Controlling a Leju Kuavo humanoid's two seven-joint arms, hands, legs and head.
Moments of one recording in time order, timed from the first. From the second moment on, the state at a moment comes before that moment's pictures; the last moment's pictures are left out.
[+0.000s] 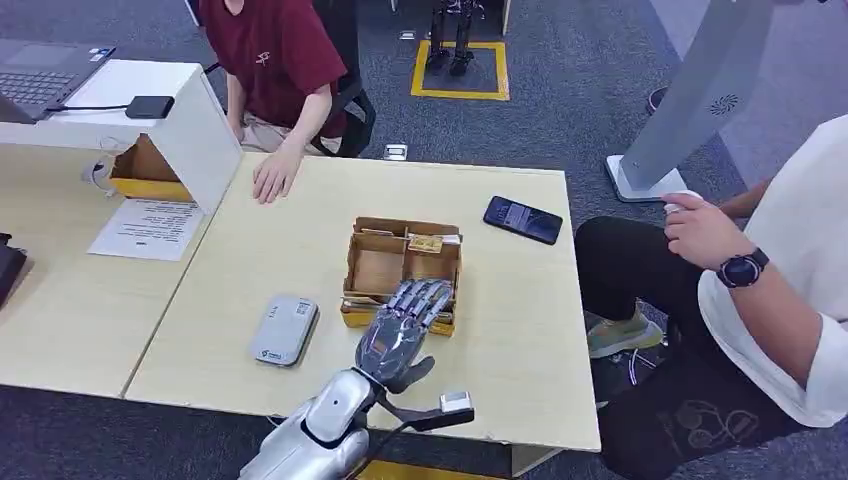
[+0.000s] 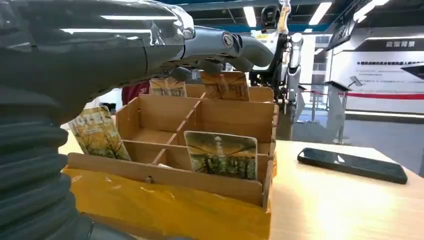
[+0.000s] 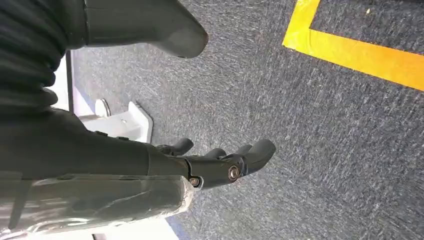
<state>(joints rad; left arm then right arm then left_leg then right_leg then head) -0.33 -0.17 -0.66 -0.92 -1.44 0.62 -0.08 -0.06 0.07 -0.80 -0.20 1.34 -0.20 -0.05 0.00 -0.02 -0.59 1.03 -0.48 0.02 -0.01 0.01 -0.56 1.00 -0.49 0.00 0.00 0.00</state>
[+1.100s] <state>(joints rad) -0.39 -0.22 -0.58 -0.74 -1.39 0.67 -0.11 -0.07 0.07 -0.81 -0.20 1.38 -0.19 -0.04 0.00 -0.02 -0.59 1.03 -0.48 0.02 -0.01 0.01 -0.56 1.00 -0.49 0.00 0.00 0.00</state>
